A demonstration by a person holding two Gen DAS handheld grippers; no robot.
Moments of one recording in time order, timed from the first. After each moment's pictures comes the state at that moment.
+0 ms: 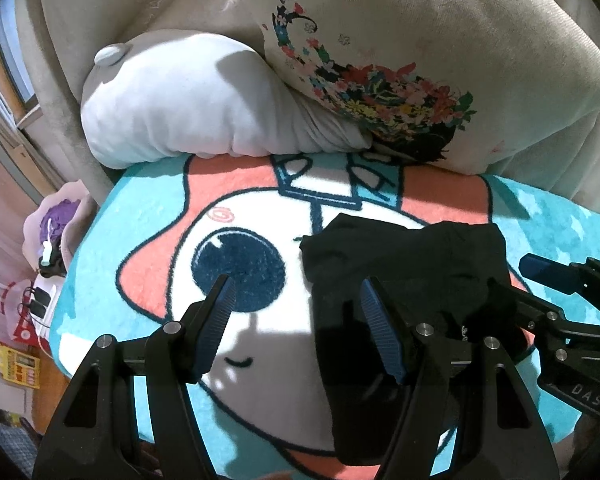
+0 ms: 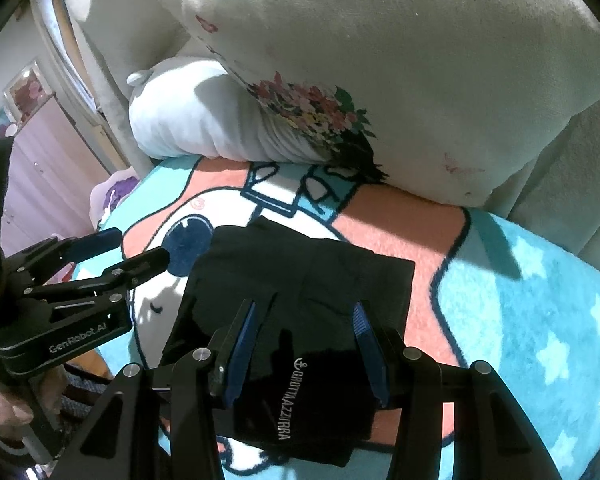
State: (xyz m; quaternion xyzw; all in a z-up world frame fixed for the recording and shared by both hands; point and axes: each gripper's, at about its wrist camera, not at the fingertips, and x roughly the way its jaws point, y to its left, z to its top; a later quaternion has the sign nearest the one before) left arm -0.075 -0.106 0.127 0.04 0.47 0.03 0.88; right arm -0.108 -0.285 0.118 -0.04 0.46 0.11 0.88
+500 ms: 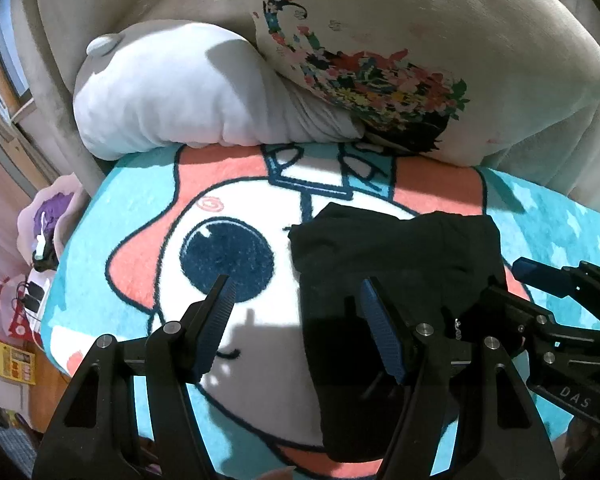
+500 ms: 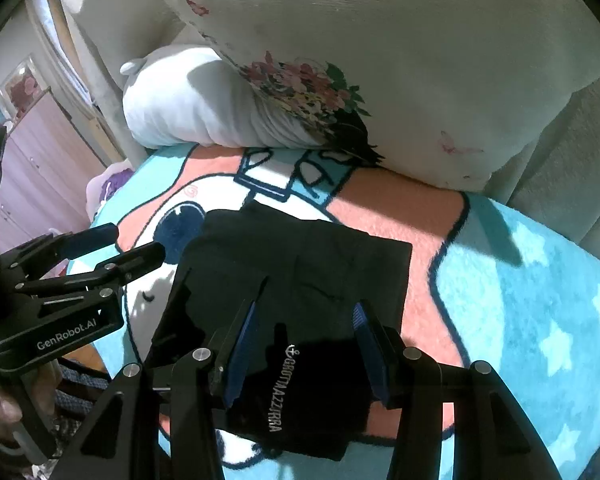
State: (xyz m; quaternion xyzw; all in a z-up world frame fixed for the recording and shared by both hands) left arm -0.077 -0.110 0.121 0.03 0.48 0.02 0.88; right arm -0.111 -0.290 0.110 -0.04 0.47 0.11 0.88
